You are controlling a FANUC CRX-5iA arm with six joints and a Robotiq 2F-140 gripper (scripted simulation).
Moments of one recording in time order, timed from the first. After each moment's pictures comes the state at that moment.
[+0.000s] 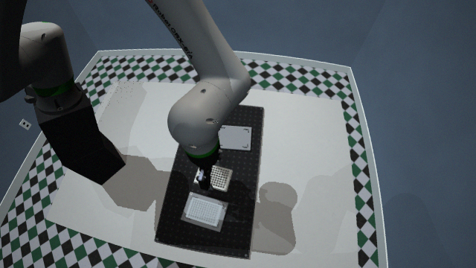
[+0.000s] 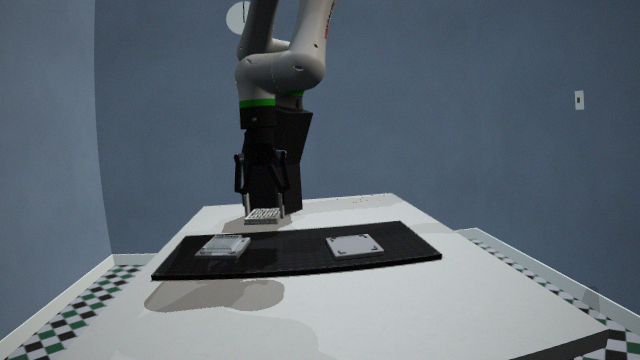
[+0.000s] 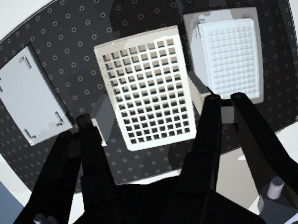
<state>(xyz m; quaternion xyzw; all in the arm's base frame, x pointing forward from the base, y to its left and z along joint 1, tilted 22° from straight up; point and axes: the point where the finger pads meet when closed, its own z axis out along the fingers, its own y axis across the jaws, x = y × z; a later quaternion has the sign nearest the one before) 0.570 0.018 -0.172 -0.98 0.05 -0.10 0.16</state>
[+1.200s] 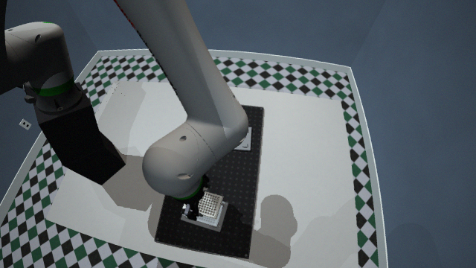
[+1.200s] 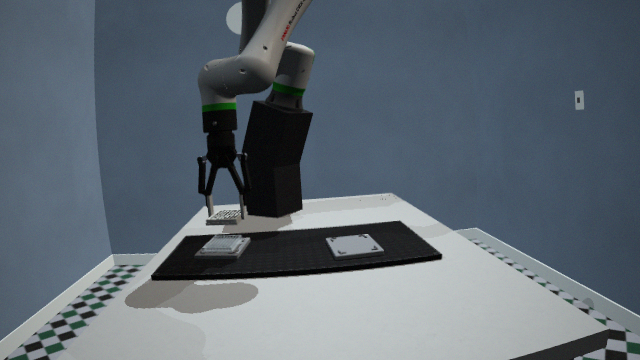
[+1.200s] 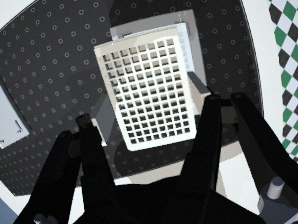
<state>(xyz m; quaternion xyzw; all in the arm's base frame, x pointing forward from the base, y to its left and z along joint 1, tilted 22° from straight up) 0.557 -0.081 -0.207 -0.98 0.05 -0.10 0.16</state>
